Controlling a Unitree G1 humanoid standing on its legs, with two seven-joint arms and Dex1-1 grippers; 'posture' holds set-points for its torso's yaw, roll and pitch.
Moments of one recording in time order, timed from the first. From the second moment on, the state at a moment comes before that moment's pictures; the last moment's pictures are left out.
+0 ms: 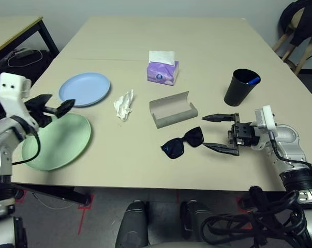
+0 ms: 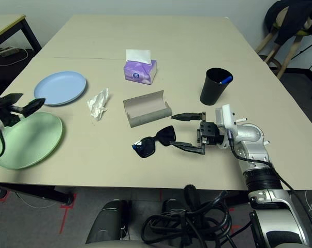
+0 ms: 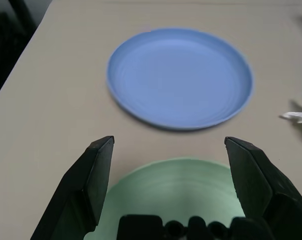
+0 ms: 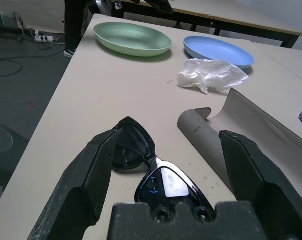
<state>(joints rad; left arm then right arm) -0.38 0.92 0.42 0.33 -0.43 0.68 -0.59 -0.42 -0.49 -0.01 0.40 0.40 -0.30 1.47</state>
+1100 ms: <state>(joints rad) -0.26 1.01 0.43 0.57 -0.38 0.76 -0.70 -0.42 -0.49 -0.01 0.39 0.40 -0.29 1.42</state>
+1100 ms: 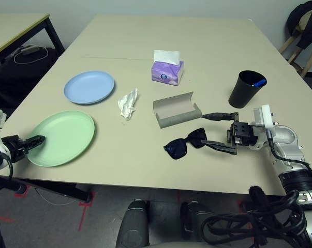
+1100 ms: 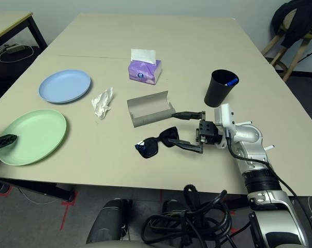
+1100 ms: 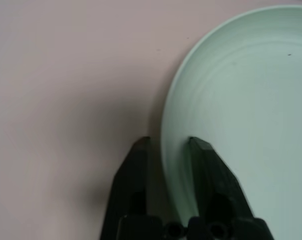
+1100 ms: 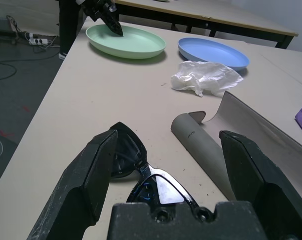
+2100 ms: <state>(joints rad) -0.19 0.95 0.69 0.36 -0.49 0.93 -0.57 -0.43 -0.47 0.00 0.39 0.38 -0.29 1.40</state>
